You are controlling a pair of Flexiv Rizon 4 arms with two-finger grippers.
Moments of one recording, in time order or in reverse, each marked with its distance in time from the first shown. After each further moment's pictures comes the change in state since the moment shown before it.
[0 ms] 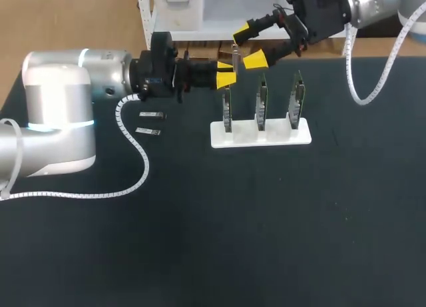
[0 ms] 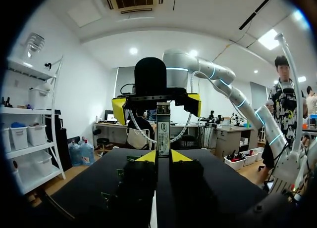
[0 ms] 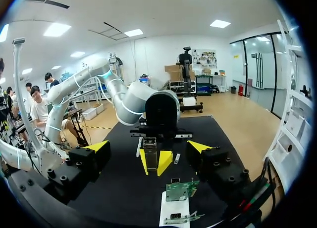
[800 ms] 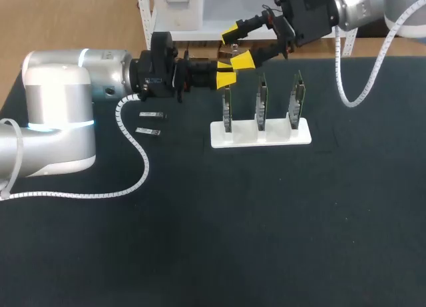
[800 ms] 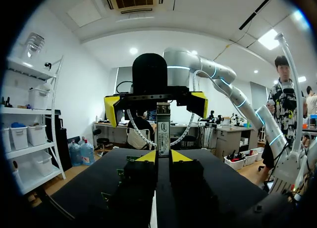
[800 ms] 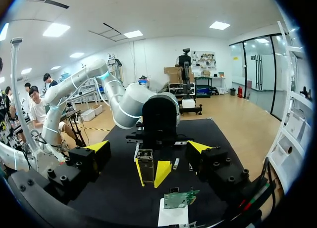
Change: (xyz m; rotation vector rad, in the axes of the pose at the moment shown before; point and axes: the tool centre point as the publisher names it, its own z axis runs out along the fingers) left arm 0.000 0.000 0.000 0.000 0.000 0.000; right arm -0.006 -0.005 0.018 0.005 -0.018 -0.005
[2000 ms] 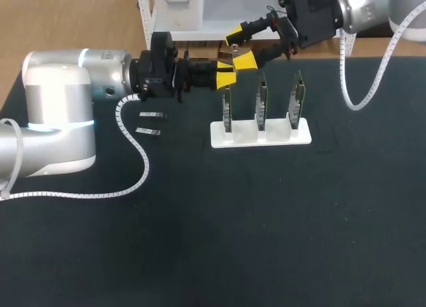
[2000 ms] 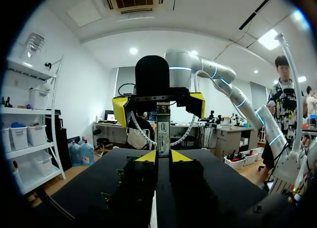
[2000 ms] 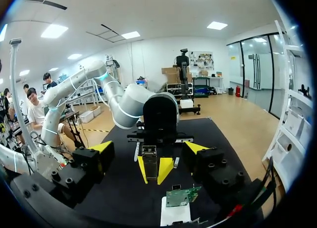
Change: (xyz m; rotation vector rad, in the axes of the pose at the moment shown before) left arm 0.000 0.000 0.000 0.000 0.000 0.000; right arm 0.003 0.003 -0.004 0.019 -0.006 0.013
